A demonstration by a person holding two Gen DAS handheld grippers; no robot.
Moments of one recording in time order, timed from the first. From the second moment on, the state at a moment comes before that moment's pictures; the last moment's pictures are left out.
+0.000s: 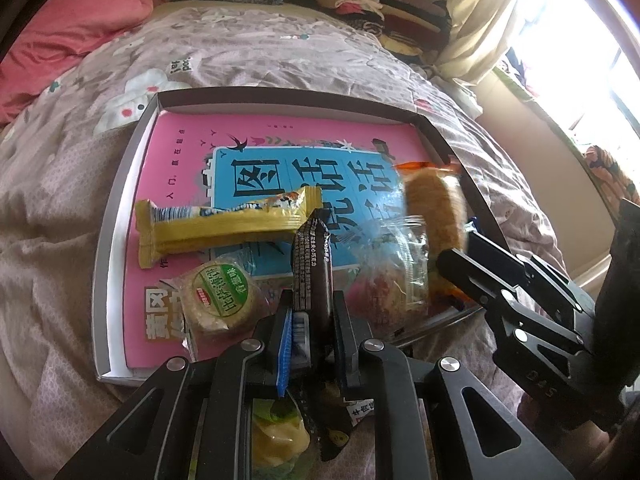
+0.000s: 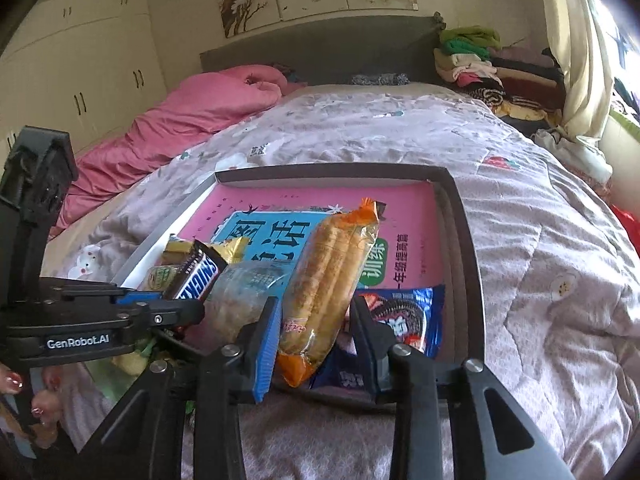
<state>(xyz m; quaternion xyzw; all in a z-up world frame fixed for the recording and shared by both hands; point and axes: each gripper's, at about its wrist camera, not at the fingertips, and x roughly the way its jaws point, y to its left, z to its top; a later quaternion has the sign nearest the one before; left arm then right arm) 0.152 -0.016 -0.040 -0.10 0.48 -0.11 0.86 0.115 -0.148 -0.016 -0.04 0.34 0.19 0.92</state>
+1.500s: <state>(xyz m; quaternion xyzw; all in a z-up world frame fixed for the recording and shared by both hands) 0.139 -0.005 -0.001 -0.08 0.43 -0.11 0.89 0.111 -0.180 0.009 0.05 0.31 0.22 0.92</state>
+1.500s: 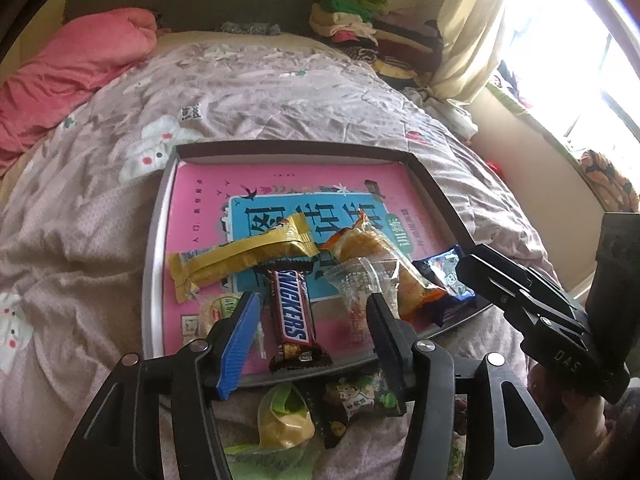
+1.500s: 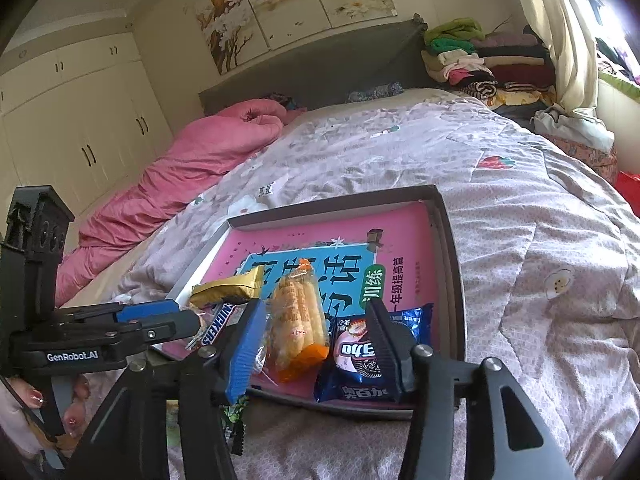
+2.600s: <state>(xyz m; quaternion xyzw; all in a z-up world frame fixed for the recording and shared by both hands) 0.093 0.028 0.006 -0.07 0.44 -0.09 0.89 0.067 -0.184 0.019 0.05 0.31 0.22 0.92</state>
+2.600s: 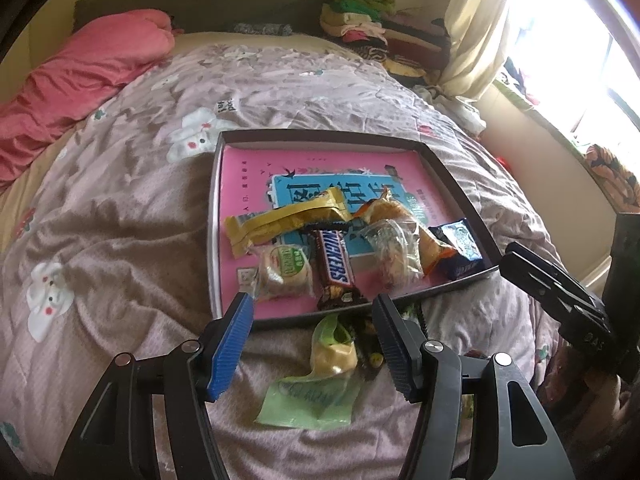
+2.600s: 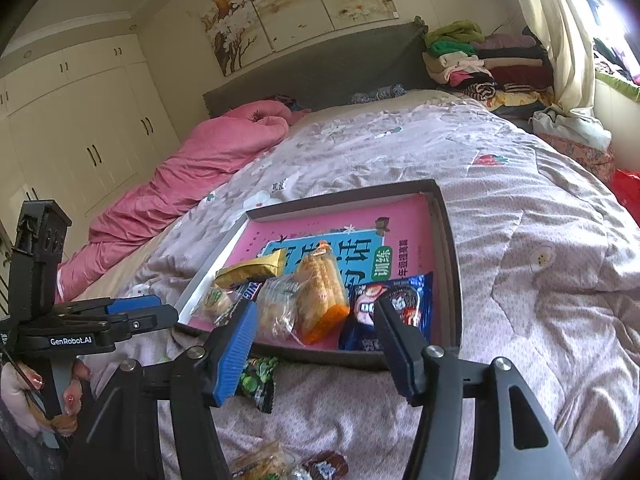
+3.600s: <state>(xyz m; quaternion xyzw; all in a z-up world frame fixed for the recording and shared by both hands) 0.074 0.028 -0.019 -0.06 0.48 -0.11 0.87 0.022 -0.183 -0.006 0.06 0.39 0.20 0.90</state>
